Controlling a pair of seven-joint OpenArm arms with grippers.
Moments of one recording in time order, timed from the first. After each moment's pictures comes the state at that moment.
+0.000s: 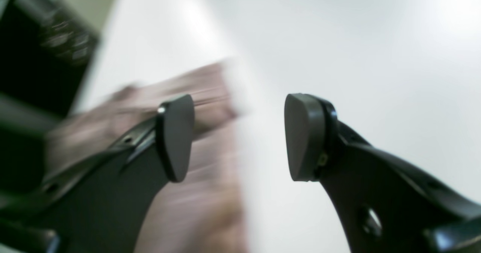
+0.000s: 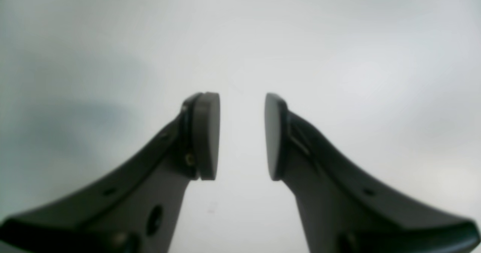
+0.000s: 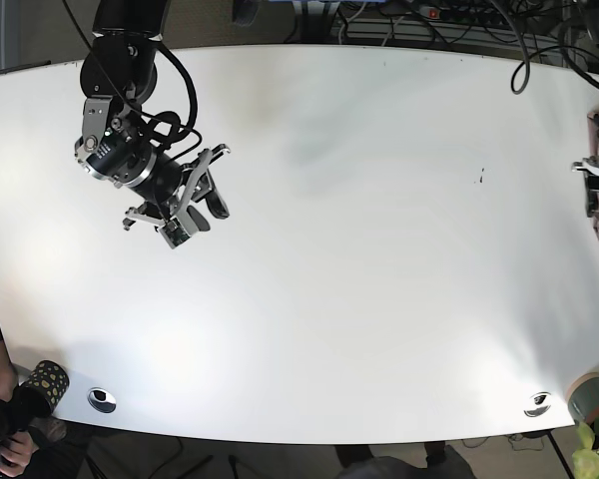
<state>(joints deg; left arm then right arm) 12.4 -31.7 -27.1 69.3 -11.6 -26.5 3.4 -4.4 9.4 11.3 107.2 17.1 40.0 -51.4</state>
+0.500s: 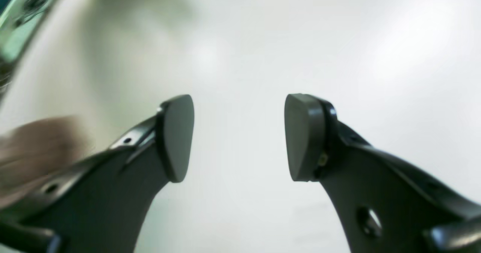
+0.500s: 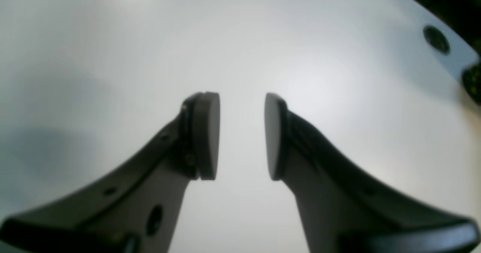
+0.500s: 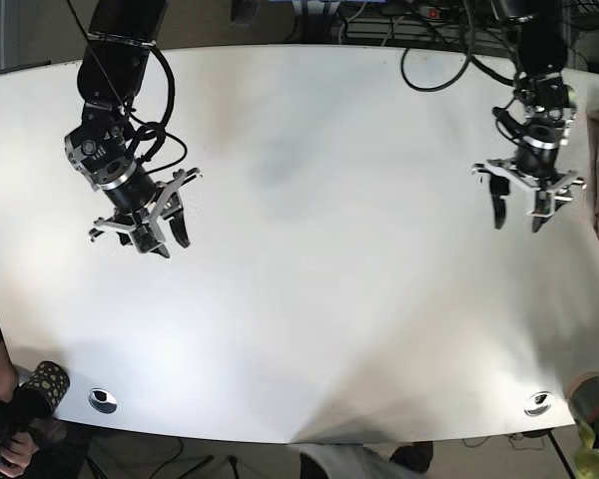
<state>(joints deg) 12.3 -7.7 -20.8 88.9 3.4 -19.2 3.4 -3.9 9.6 17.0 98.8 -4.6 39.9 -22.4</state>
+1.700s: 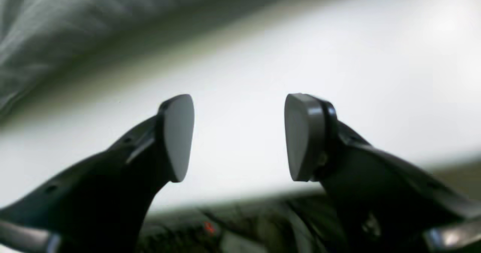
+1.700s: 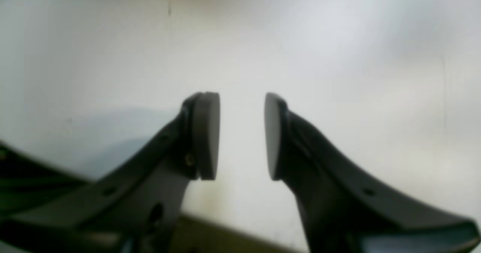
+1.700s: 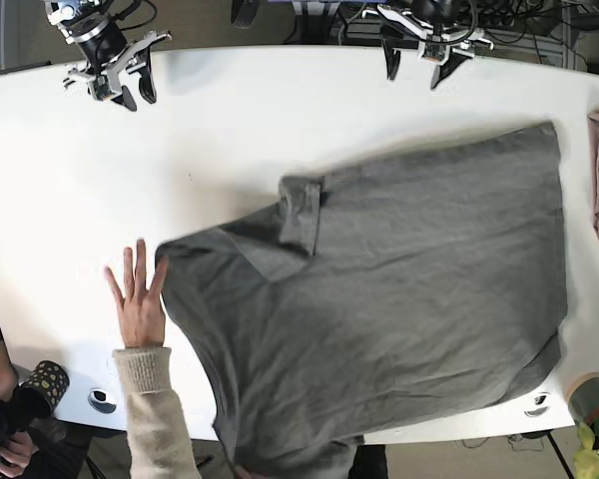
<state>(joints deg) 56.5 5.4 -2.3 109.9 12.3 -8.4 -5.6 -43.4 14.6 24.8 102.2 6.9 34.9 -4.6</state>
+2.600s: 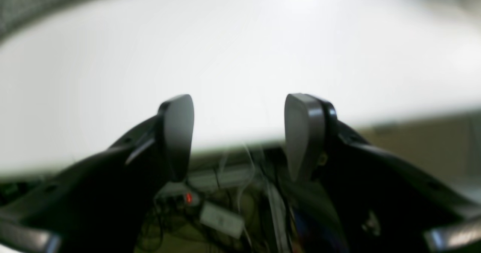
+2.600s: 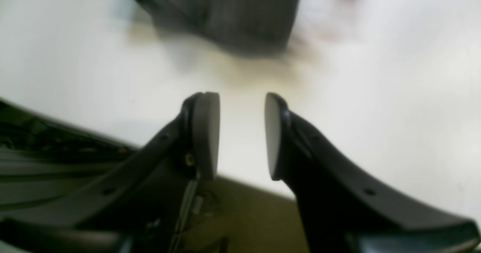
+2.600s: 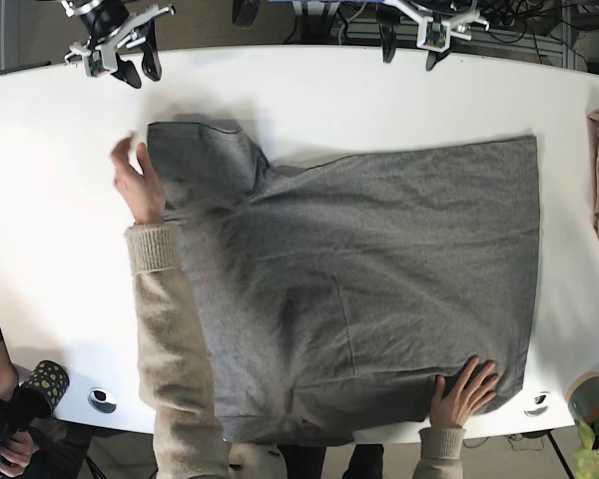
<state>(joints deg) 58.1 5.4 -0.4 113.4 7.3 -7.6 0.9 -48.9 13.8 26.0 107.2 15.7 35.0 -8.4</state>
